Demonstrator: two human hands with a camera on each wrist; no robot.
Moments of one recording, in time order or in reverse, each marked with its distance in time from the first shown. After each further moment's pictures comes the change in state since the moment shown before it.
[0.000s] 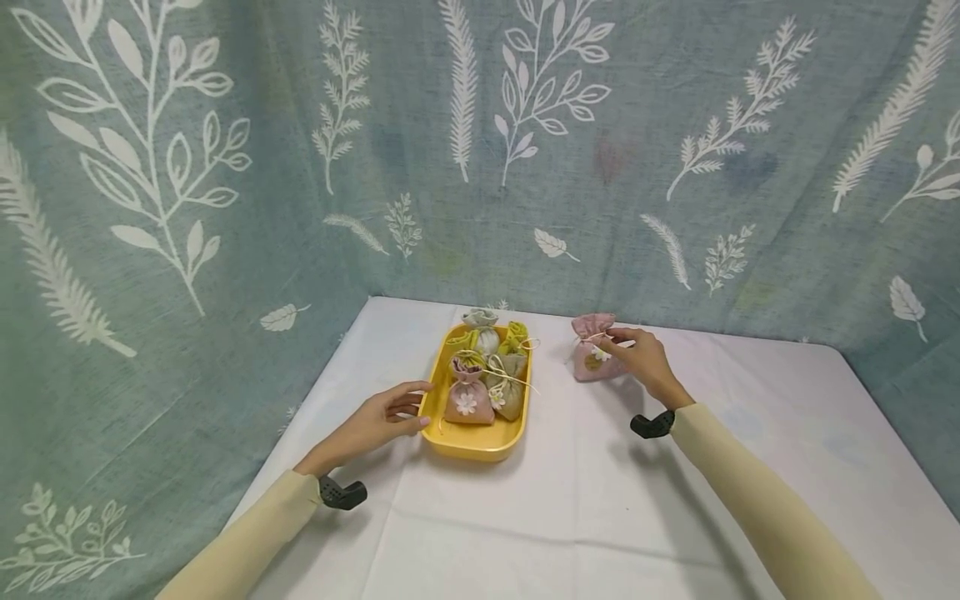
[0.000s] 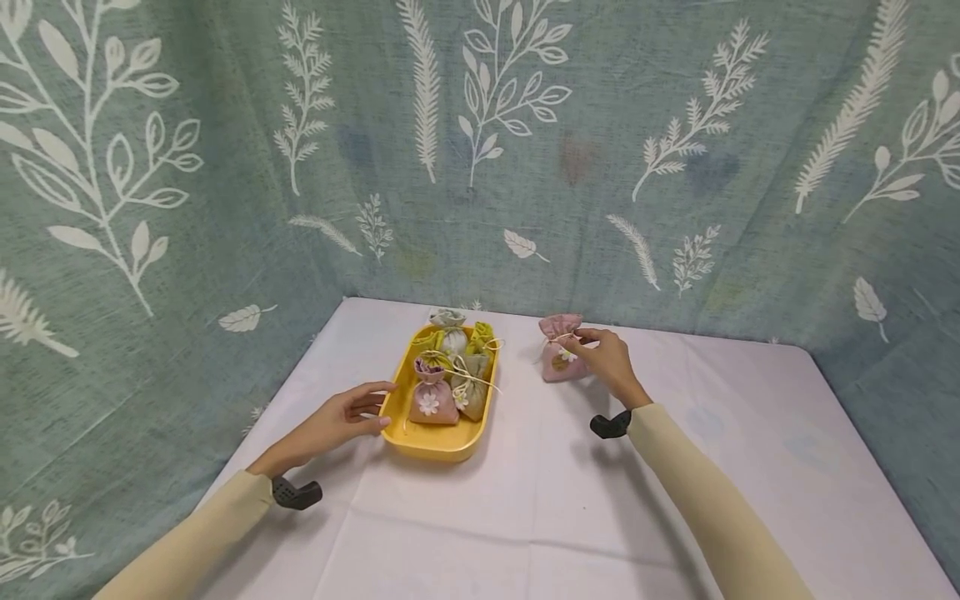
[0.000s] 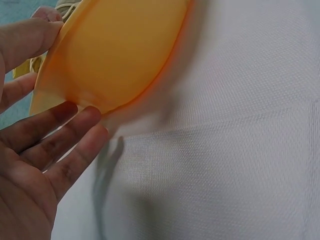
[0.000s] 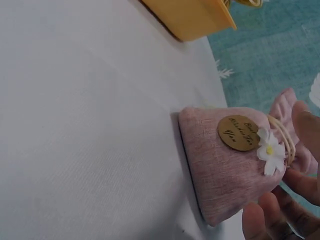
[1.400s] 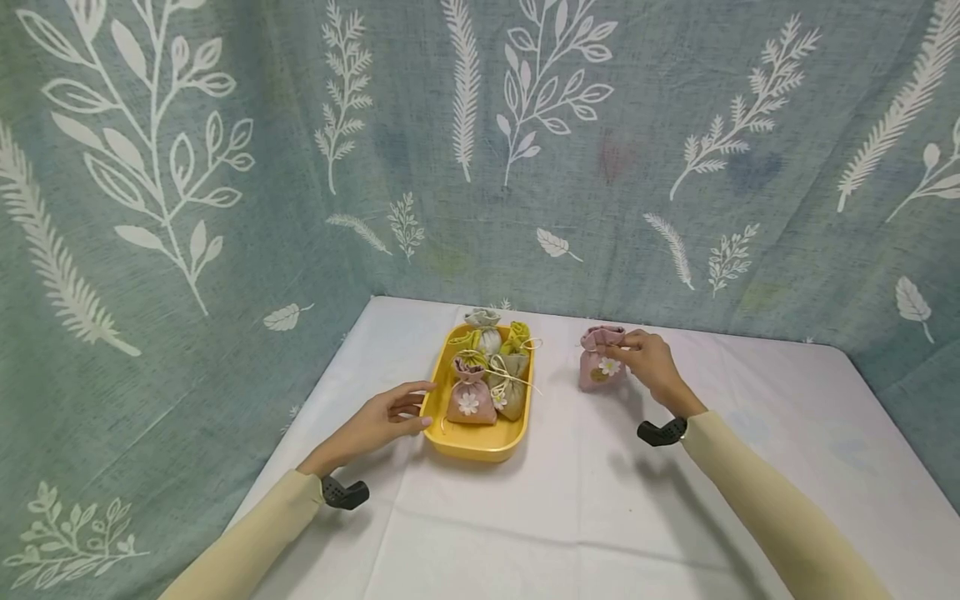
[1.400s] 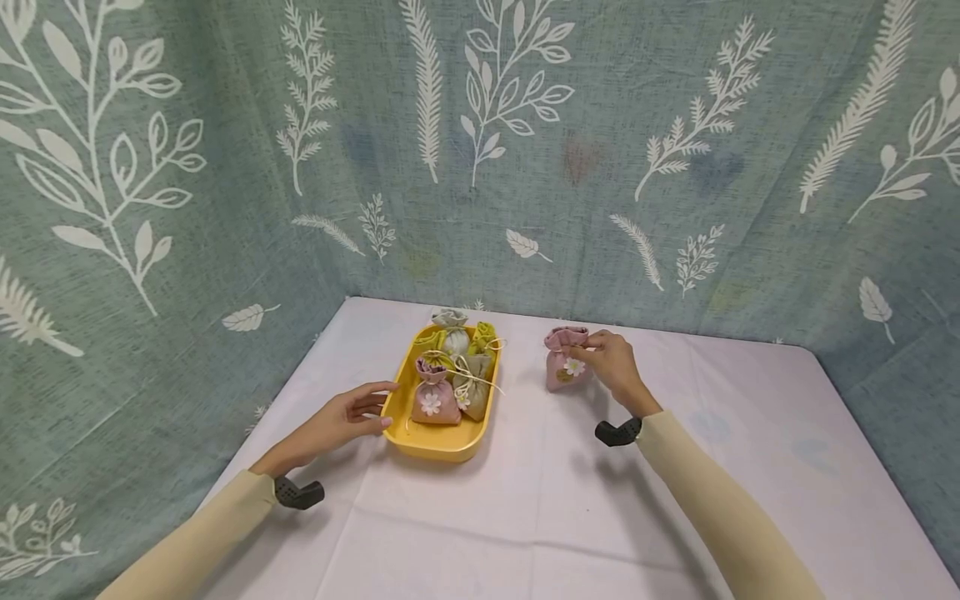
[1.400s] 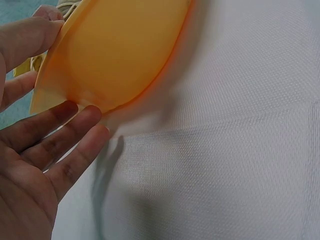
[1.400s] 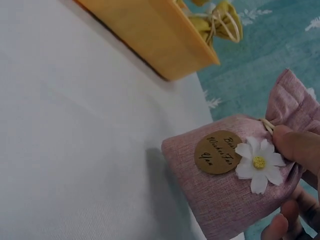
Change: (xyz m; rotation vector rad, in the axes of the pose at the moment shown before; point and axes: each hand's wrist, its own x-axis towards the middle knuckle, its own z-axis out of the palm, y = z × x) left_hand 0.001 -0.002 -0.001 -0.002 -0.006 0.013; right_hand -0.015 -0.007 -0.004 0.092 -0.007 -0.039
